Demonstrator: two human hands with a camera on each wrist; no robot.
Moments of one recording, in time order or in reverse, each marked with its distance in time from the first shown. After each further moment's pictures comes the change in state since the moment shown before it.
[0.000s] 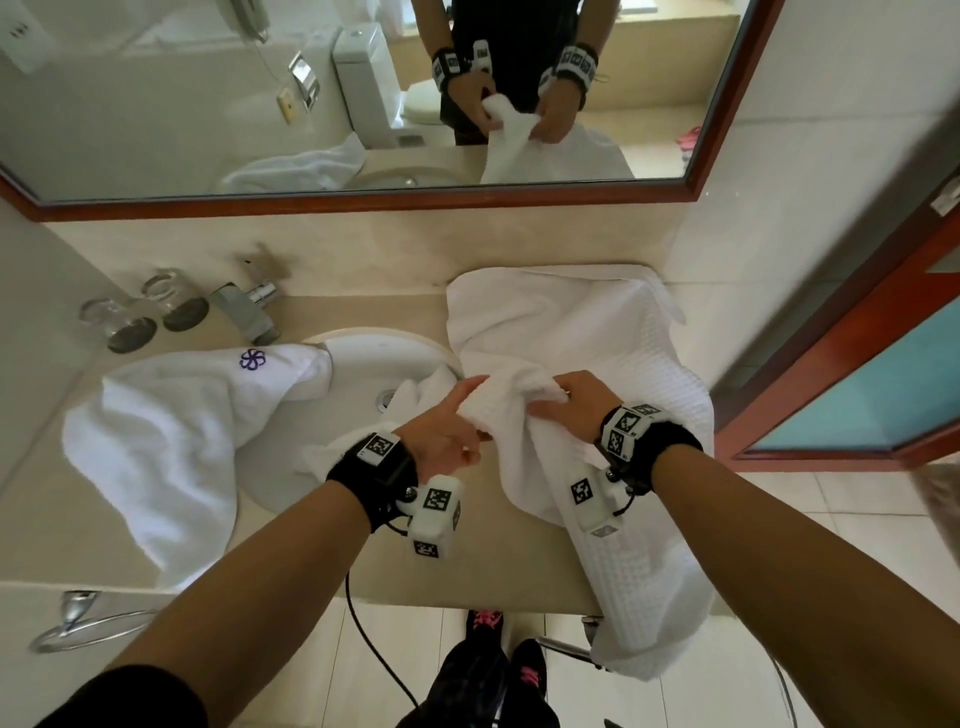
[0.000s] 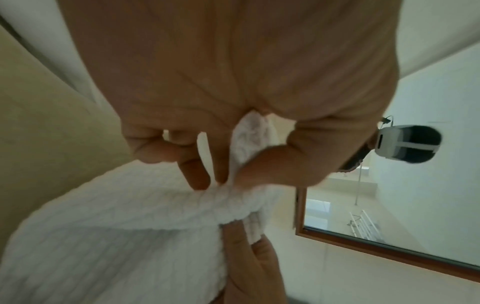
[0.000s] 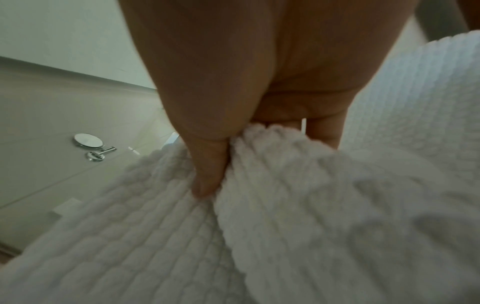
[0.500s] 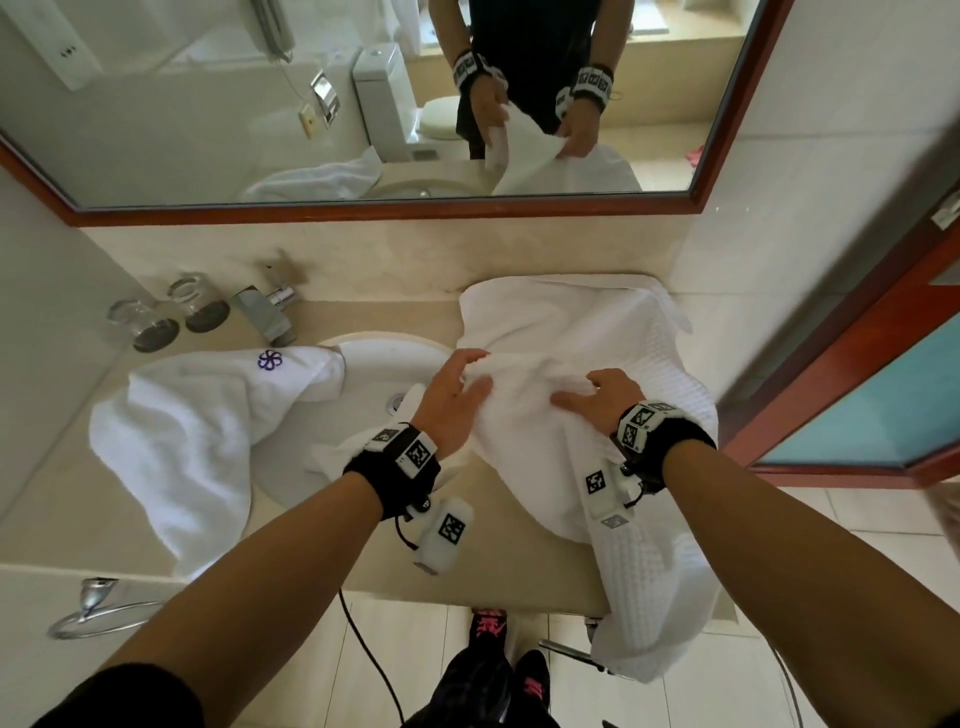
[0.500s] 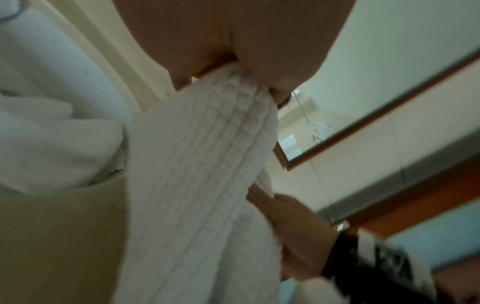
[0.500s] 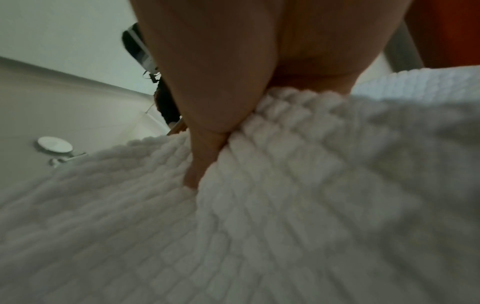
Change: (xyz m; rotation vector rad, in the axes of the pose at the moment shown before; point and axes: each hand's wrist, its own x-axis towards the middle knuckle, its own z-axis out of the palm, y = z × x) left_hand -0.011 0.019 0.022 0.590 0.479 0.463; right_hand -0.005 0.017 -0.016 0.047 0.150 0.205
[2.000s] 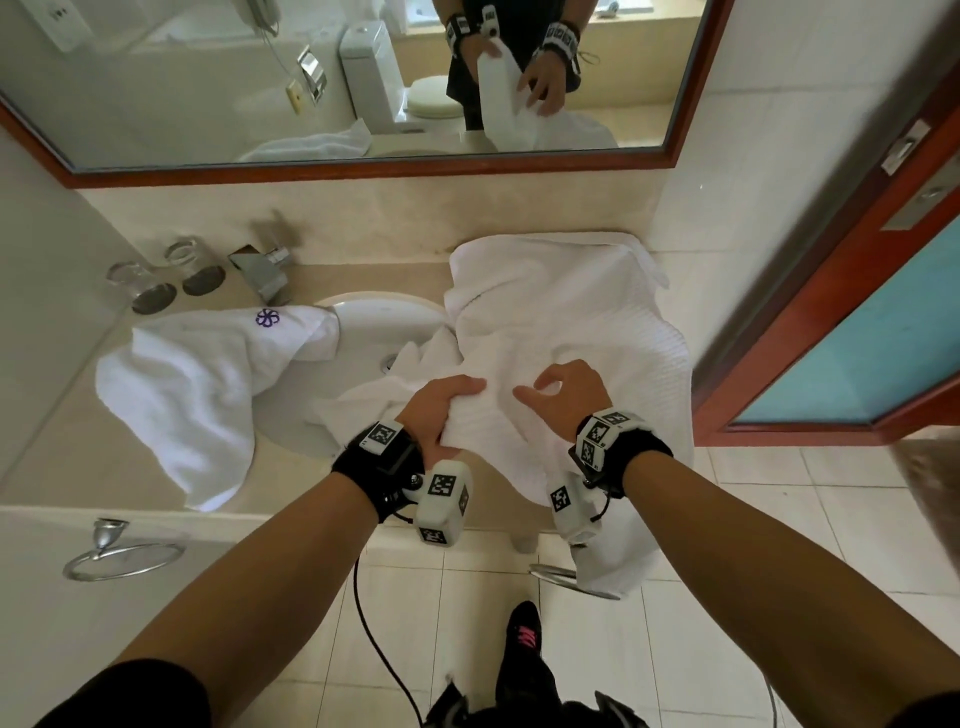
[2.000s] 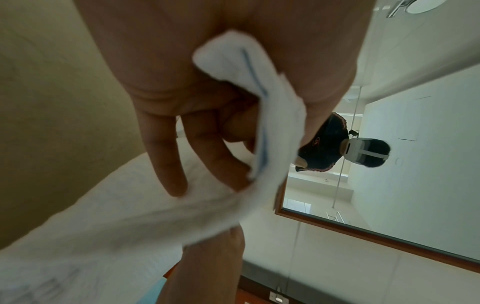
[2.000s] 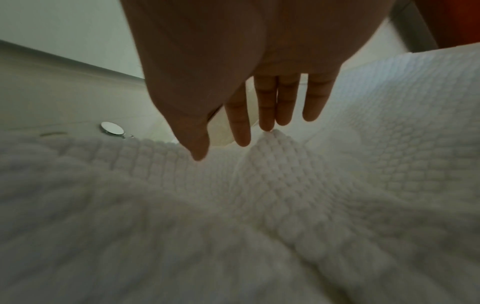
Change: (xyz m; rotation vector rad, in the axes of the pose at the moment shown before) left_hand -0.096 0.008 0.009 -0.703 -0.229 -0.620; right_hand -0.088 0.010 0.051 -0.043 0.140 -0.136
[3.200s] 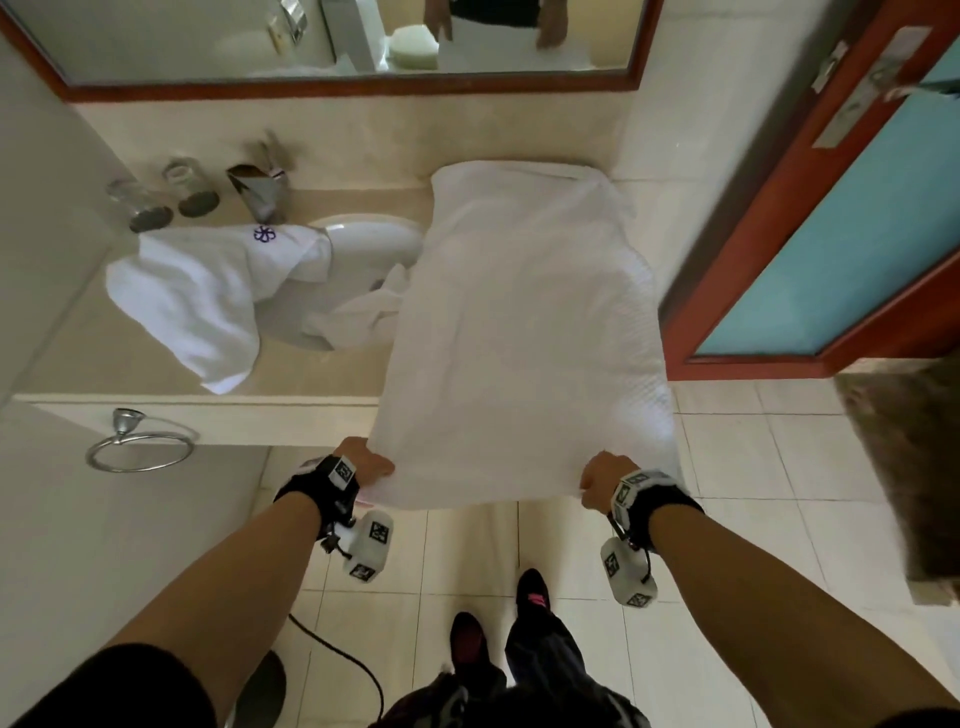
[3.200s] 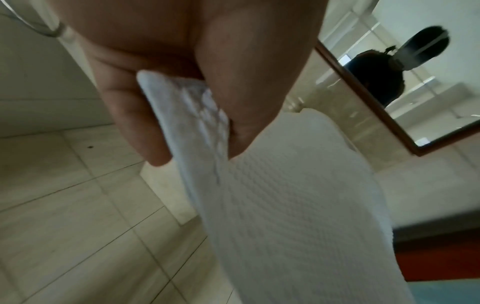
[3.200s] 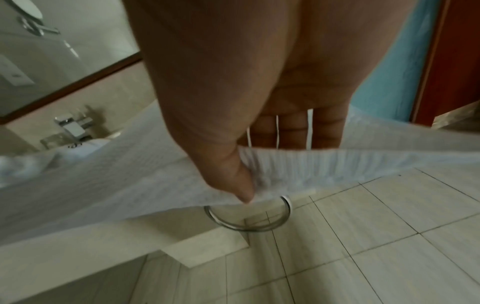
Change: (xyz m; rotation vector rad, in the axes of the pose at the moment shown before) left_hand -0.099 -0.170 -0.108 0.931 0.540 -0.201; right_hand -0.208 0.156 0.040 -0.577 -0.548 0.221
